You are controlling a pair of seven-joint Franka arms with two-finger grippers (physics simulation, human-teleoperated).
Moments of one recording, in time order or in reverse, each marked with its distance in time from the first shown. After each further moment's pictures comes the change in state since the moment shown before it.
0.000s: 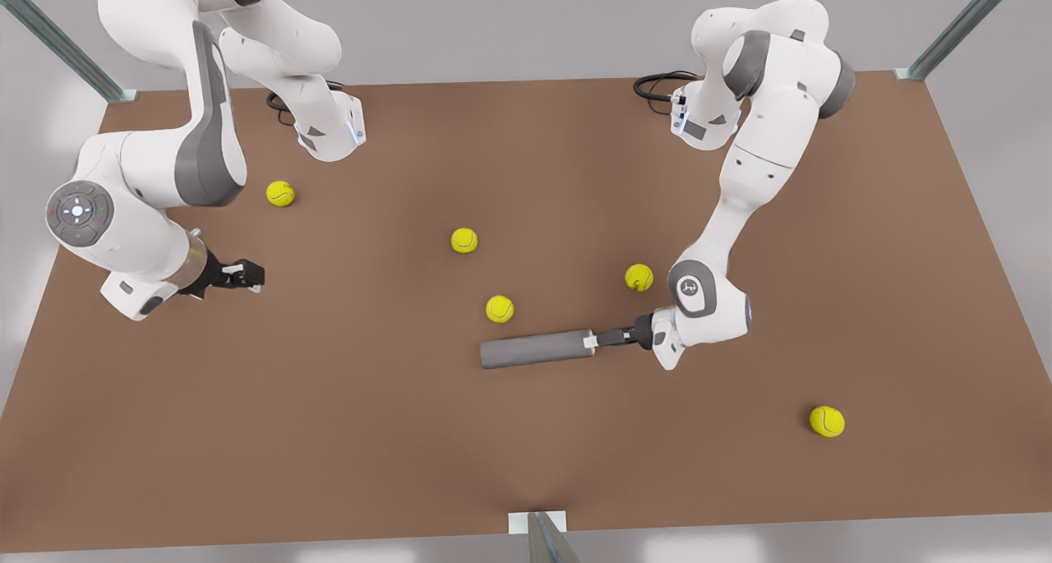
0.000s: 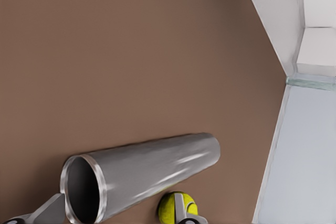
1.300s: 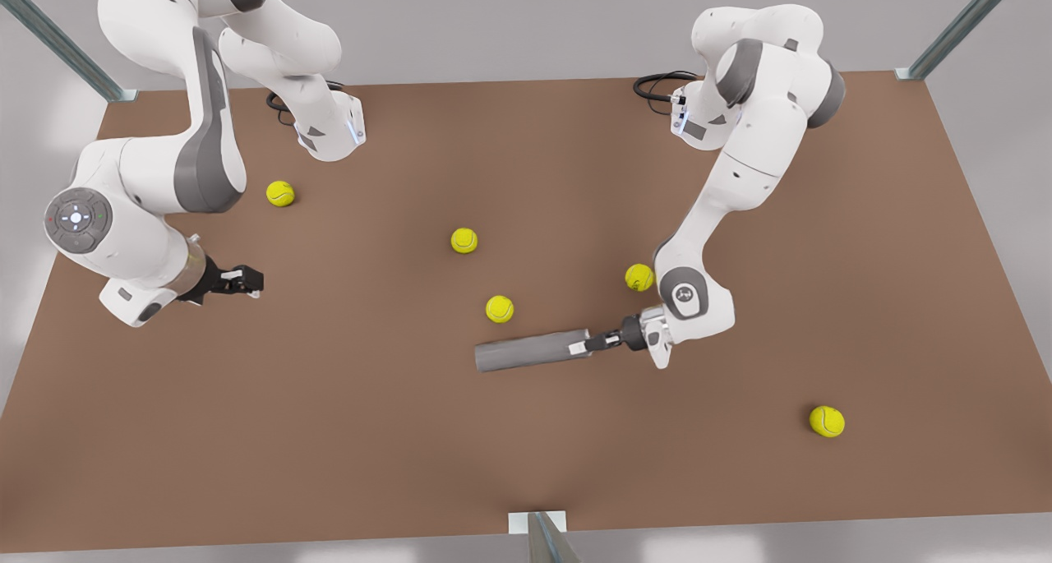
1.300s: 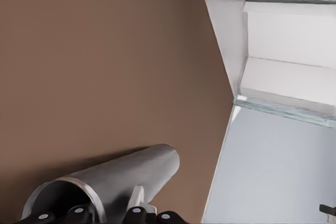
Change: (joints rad) left arm -0.021 0.045 -0.018 0.026 -0.350 -0.014 0.176; right arm 0.002 0.026 0.000 0.033 -0.005 0.000 -0.006
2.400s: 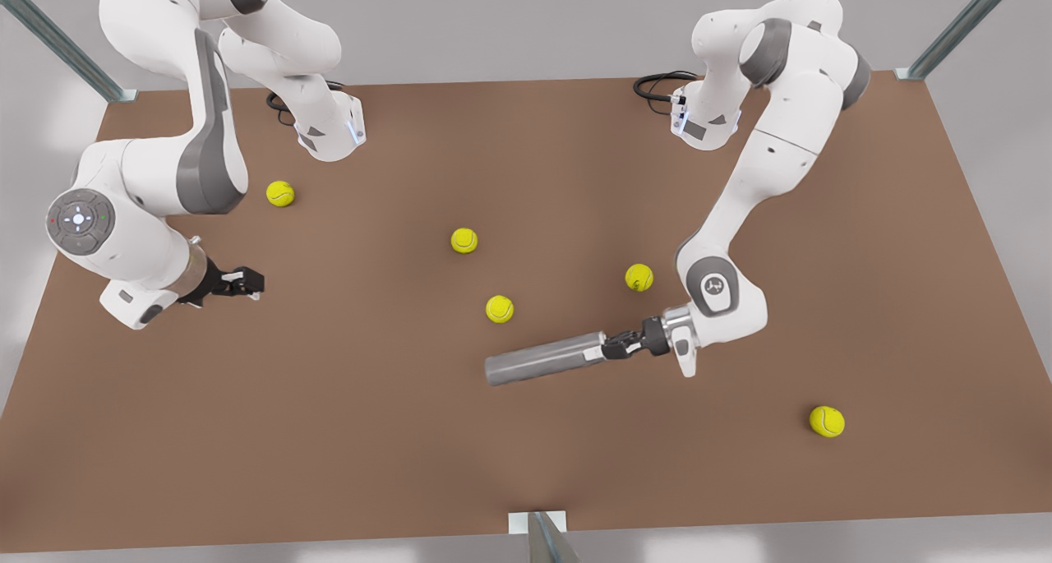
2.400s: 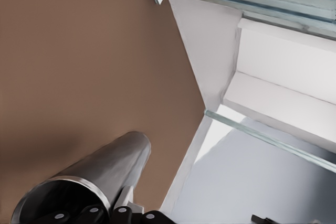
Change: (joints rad) left arm 0.145 -0.098 -0.123 0.020 0.146 -0.010 -0.335; right arm 0.007 0.012 -0.003 0.021 -0.009 -0.005 -0.006
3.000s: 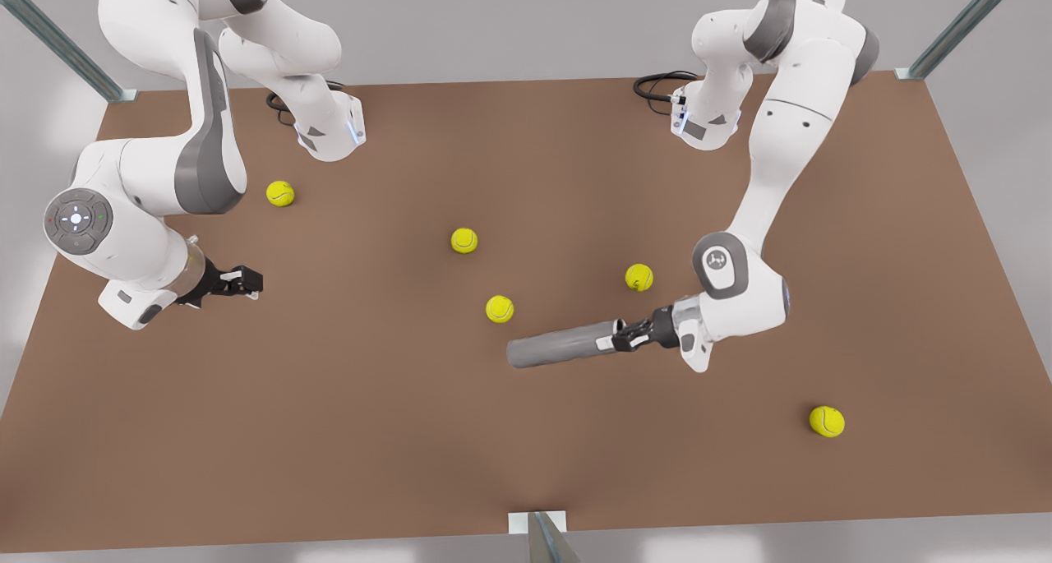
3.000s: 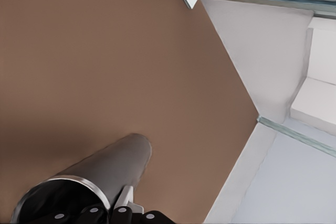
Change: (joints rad) left arm 0.002 -0.128 0.006 0.002 0.440 -0.027 -0.417; right arm -0.003 0.000 0.000 0.002 0.000 0.000 -0.023
